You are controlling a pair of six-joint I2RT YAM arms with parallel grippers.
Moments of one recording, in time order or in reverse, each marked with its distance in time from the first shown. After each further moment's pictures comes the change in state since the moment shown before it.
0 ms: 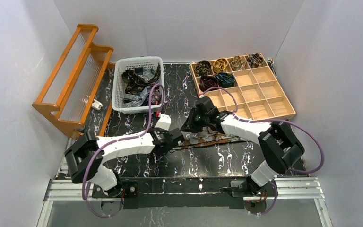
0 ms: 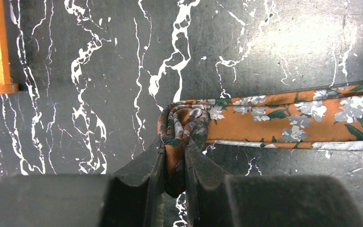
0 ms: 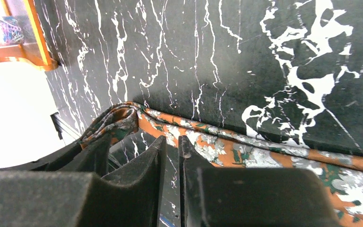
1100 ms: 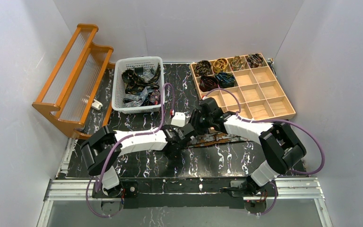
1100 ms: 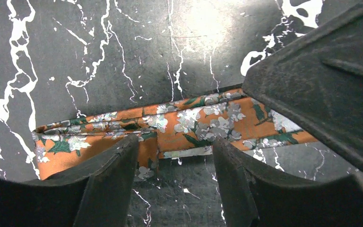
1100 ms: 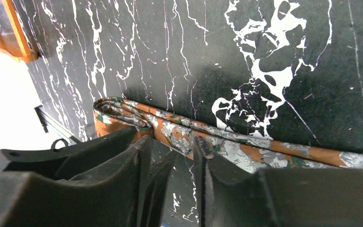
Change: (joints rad) left arm -0.035 0.217 0.139 0.264 0.200 -0.061; right arm -0.058 -0.029 -0.054 -0.013 -0.048 -0.053
